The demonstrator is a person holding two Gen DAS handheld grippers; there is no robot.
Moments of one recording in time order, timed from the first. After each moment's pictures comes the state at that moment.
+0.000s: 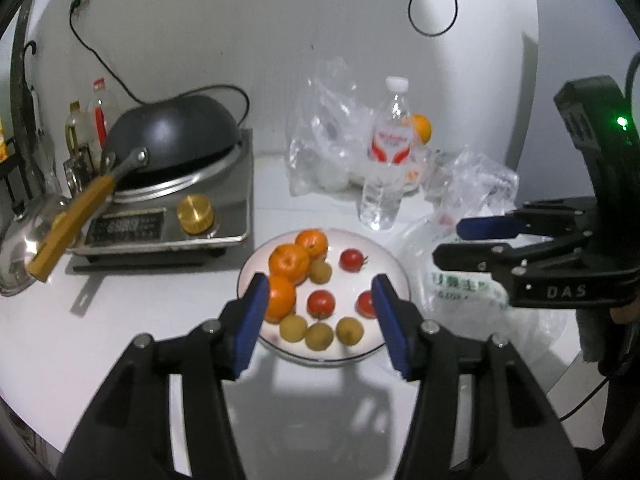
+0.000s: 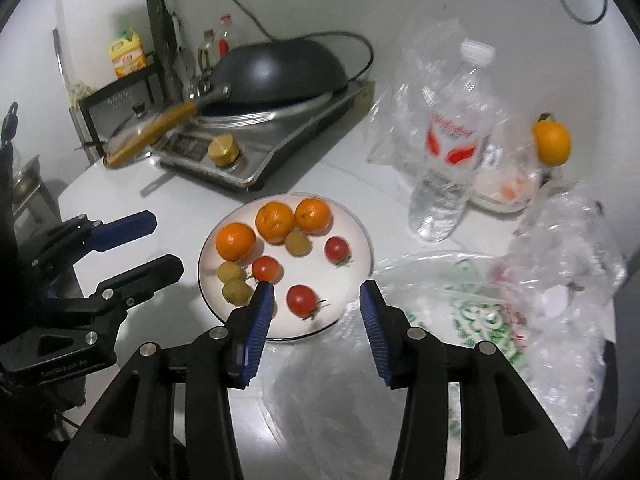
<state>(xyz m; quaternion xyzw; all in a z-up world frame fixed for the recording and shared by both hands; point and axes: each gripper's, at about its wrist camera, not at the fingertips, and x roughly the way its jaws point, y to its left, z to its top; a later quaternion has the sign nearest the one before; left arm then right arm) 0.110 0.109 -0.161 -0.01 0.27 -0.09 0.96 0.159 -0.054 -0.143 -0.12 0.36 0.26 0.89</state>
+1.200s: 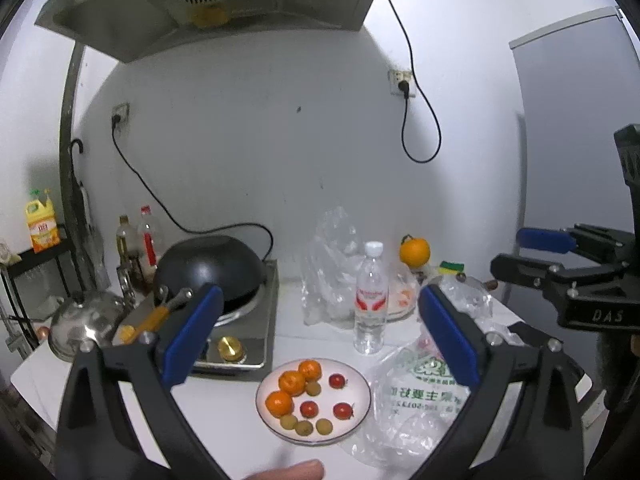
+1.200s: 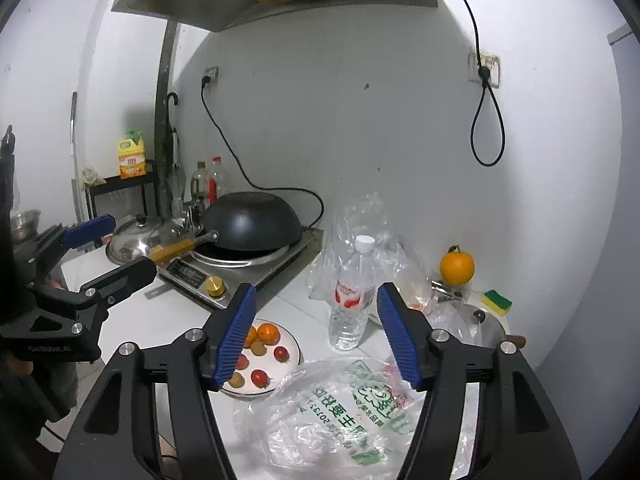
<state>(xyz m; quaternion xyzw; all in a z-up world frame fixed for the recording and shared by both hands) 0.023 0.065 -0.021 0.01 0.08 -0.03 1.00 0.060 -0.138 -0.004 -0.10 0.14 0.23 0.96</state>
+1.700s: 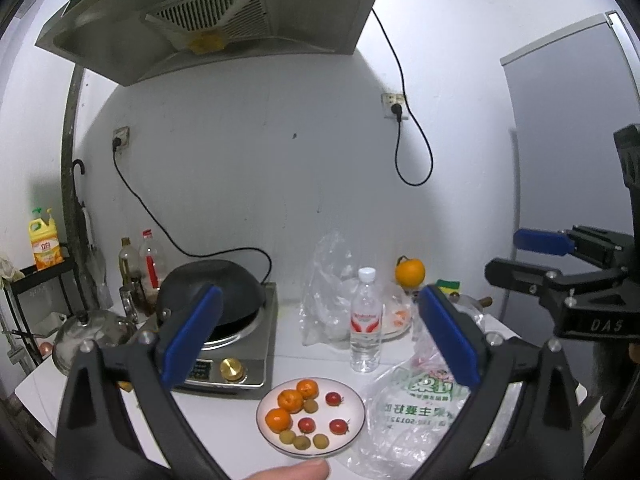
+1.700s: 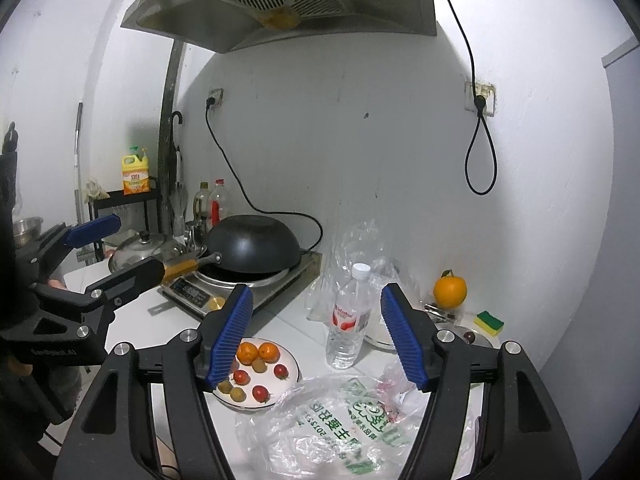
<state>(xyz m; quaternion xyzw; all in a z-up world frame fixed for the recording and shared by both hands) 0.006 0.057 0.002 0.02 0.05 -0.03 1.00 0.041 -0.142 0.016 -0.10 0.11 0.24 0.96</state>
